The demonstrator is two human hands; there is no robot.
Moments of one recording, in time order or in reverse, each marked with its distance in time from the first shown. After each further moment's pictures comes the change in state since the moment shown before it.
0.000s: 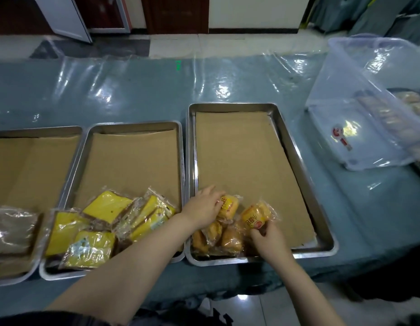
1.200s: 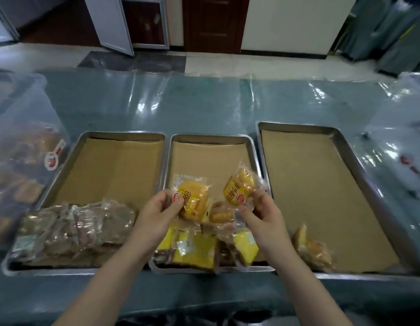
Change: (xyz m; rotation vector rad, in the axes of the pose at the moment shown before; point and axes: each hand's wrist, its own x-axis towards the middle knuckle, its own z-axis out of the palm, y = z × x) left_hand -0.234 -0.193 -0.154 -1.071 0.544 -0.199; right_hand -0.102 -0.224 0.169 0.488 -0.102 -0.381
